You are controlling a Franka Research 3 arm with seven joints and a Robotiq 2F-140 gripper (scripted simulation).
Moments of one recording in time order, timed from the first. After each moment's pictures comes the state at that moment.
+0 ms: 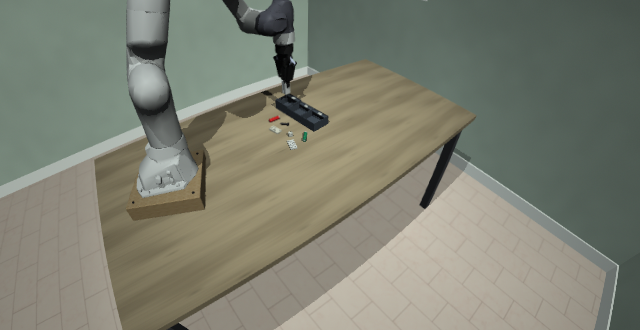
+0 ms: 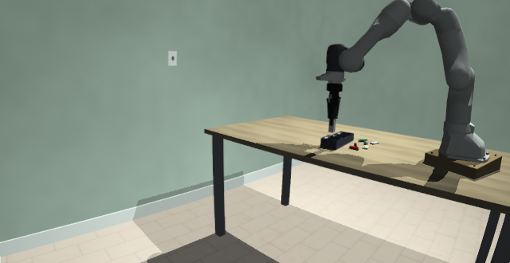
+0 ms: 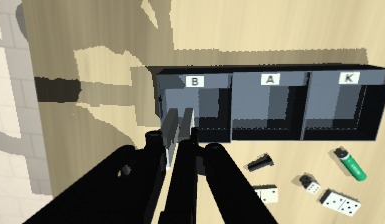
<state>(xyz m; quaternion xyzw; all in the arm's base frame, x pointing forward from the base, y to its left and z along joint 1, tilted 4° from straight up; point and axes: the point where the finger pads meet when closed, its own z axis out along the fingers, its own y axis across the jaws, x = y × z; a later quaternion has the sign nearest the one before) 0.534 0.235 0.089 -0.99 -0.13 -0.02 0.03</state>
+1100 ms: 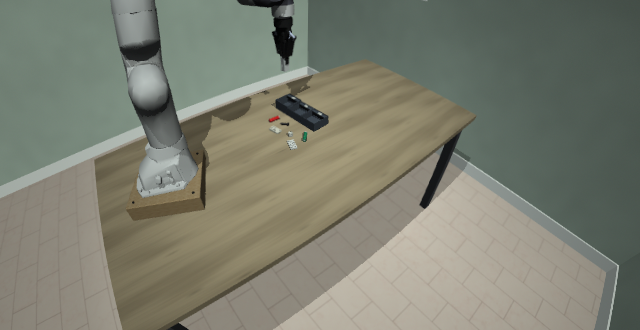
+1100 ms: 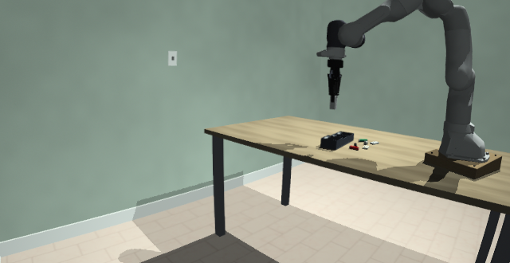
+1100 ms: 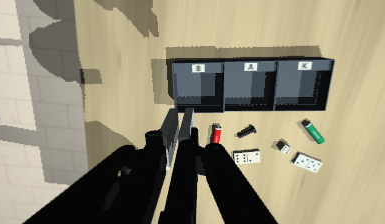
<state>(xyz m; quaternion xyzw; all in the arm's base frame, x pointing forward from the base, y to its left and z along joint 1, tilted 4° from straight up) 0.532 0.228 0.200 -0.99 -0.13 -0.02 0.03</state>
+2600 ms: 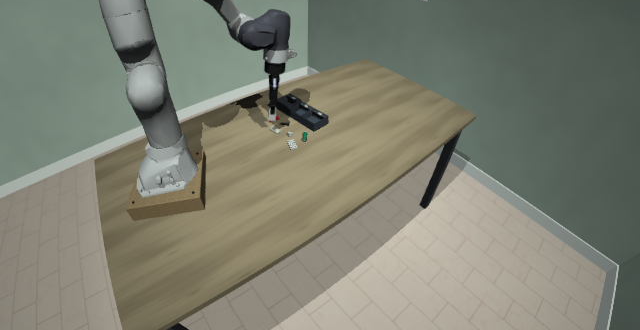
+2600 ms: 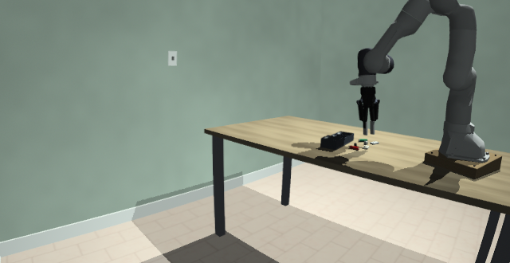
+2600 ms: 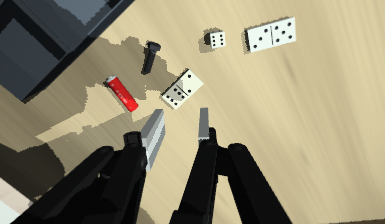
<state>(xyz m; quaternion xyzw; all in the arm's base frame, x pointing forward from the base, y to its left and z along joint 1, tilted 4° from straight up) 0.407 0.097 0.068 -0.98 0.18 0.06 0.03</state>
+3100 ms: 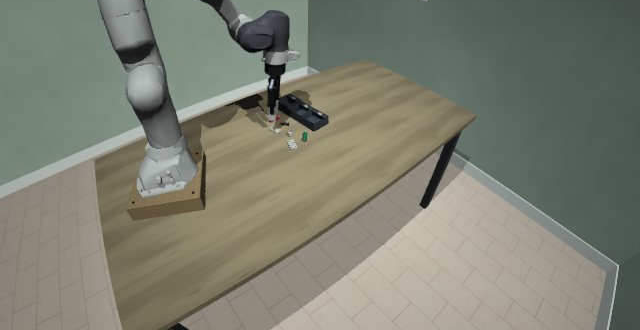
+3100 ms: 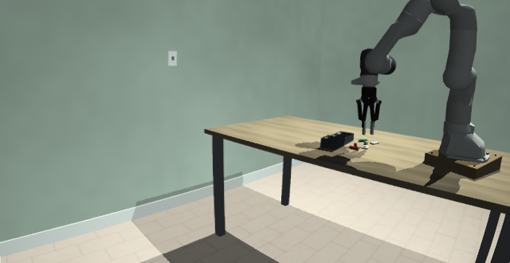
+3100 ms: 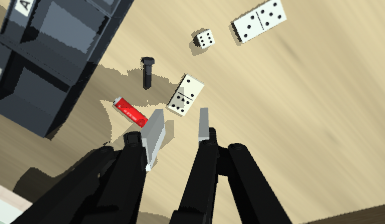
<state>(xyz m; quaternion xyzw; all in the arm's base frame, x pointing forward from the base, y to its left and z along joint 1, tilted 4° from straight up) 0.413 0.097 0.068 -0.95 0.31 0.05 0.05</state>
